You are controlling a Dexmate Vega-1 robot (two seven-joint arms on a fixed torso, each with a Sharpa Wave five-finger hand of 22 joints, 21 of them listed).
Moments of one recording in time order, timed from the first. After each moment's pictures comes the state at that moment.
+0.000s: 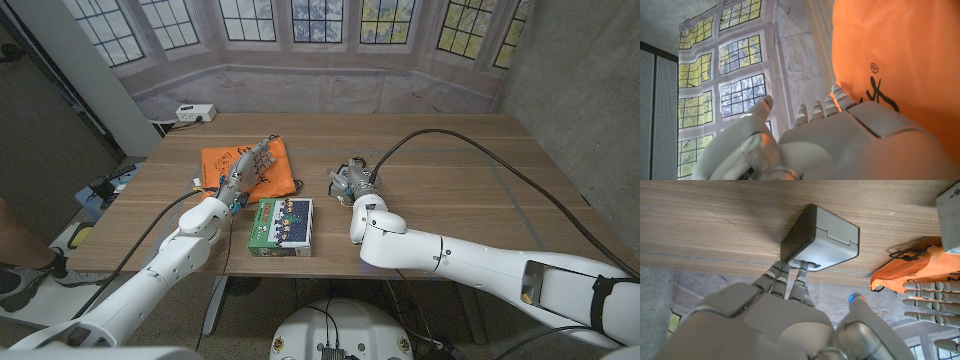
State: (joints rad) left arm 0.95 0.59 0.35 -1.36 -0.70 -0.32 -0.15; left_hand 0.39 0.19 0.62 0.02 0.18 0.01 0.01 0.18 0.18 -0.05 0.12 0.21 0.19 -0.03 0.12 0.18 0.17 0.11 0.10 0.20 0.17; right arm -0.51 -0.49 -1.25 -1.97 -0.18 -1.25 -0.39; right_hand 0.10 0.10 0.26 -0.01 0.22 -0.07 0.06 0.19 0.18 0.40 -0.06 0.19 0.18 0.12 0.04 0.20 0.19 0.13 -0.03 0.19 0.16
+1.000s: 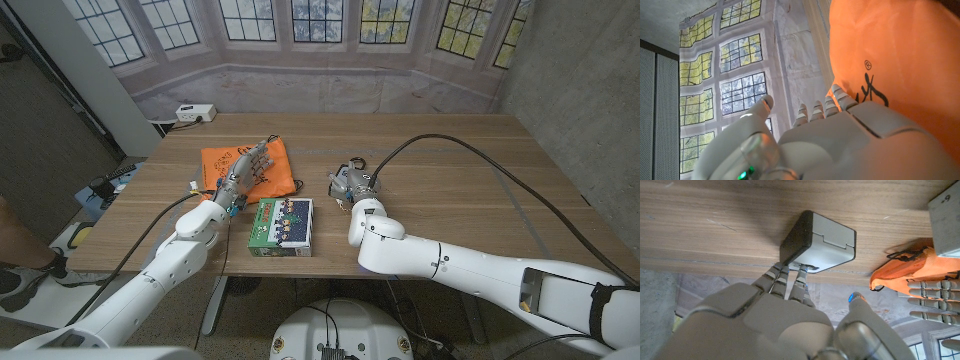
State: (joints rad) left arm 0.98 0.60 0.34 -1.37 -0.71 -0.34 -0.15; left_hand 0.39 0.19 0.63 0.02 0.18 0.01 0.01 0.18 0.18 -0.05 0.11 0.21 0.19 -0.03 0.11 0.18 0.17 0.11 0.09 0.20 0.17; right arm -0.54 -0.48 -1.24 -1.96 -0.19 -1.25 -0.39; right_hand 0.11 0.10 0.27 -0.01 0.22 -0.07 0.05 0.19 0.18 0.40 -0.06 0.18 0.18 0.12 0.04 0.20 0.19 0.14 -0.03 0.19 0.16
